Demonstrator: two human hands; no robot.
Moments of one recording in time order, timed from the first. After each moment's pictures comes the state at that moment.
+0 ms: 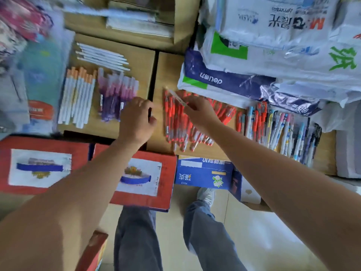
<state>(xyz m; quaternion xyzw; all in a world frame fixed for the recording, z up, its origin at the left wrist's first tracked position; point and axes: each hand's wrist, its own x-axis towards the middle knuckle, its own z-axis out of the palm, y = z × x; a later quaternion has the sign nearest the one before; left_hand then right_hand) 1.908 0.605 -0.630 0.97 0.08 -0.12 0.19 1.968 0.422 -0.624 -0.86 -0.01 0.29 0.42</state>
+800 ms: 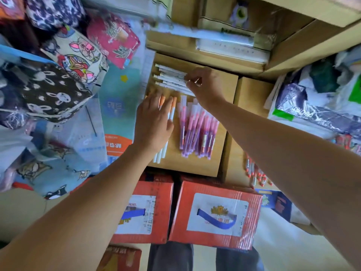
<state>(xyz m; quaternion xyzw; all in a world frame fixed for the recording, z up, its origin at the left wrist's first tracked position) 1.952 0.830 -0.684 0.98 0.03 -0.12 0.18 2.075 0.691 -0.692 -0.93 -0.05 0.16 0.34</state>
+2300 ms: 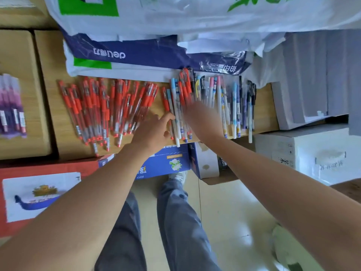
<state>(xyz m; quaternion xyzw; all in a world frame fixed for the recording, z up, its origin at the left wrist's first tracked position) 1.908 0.375 -0.668 0.90 -0.13 -0.33 0.25 1.909 0.202 -0.665 -0.94 0.08 0.17 0.28</state>
